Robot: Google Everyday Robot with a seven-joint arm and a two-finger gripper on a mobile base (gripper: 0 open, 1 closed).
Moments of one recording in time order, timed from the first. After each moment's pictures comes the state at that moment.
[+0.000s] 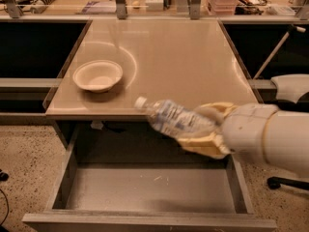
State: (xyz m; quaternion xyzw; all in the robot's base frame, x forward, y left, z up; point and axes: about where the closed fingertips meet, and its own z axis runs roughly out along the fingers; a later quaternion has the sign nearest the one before) arm 0.410 -0.091 0.895 -0.42 0.76 0.12 0.48
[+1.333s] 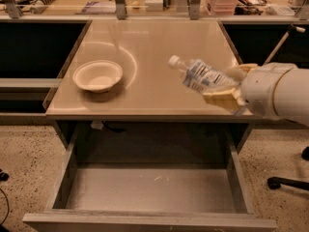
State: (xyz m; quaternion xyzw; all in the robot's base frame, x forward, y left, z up) arm 0.501 -0.159 0.927 -0.36 0.77 0.03 0.52
